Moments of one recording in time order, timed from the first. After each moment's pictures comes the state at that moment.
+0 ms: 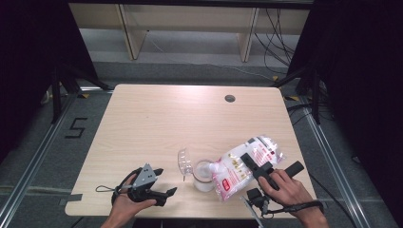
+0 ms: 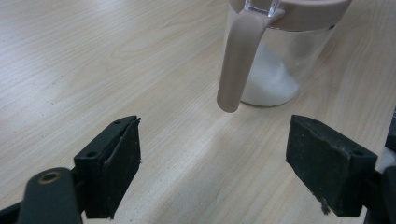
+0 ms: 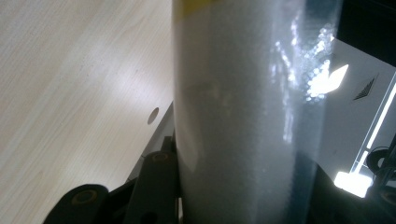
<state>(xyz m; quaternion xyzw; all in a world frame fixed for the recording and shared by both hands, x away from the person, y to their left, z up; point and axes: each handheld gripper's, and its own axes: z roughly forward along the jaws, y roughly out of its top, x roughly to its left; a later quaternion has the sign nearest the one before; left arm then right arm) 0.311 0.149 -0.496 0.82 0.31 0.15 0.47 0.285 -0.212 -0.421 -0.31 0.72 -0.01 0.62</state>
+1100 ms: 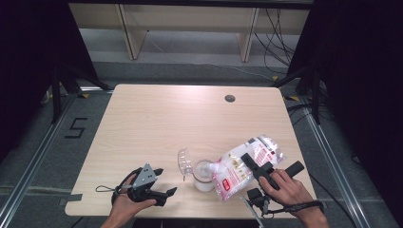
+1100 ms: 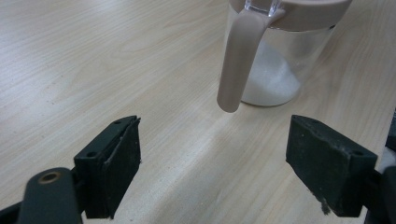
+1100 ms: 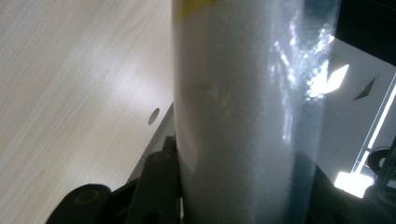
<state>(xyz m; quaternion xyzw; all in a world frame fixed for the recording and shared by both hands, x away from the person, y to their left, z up) 0.311 0.149 -0.495 0.82 0.30 0.15 0.47 0.285 -0.213 -0.421 -0.31 0.72 -0.01 0.61</state>
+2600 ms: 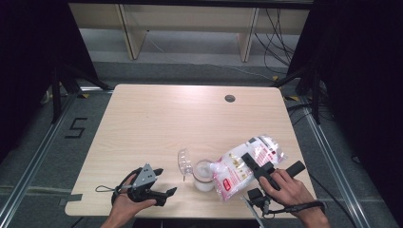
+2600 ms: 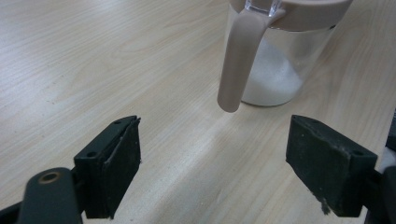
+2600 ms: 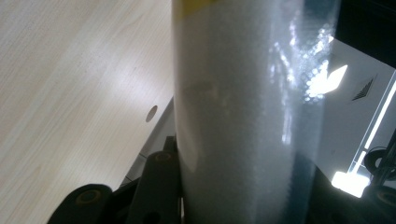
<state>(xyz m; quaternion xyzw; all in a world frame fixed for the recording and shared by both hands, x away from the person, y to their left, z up) 0.311 0.149 -0.495 0.82 0.30 0.15 0.47 0.283 -0.213 -0.418 -0.31 0.72 -0.02 0.62</state>
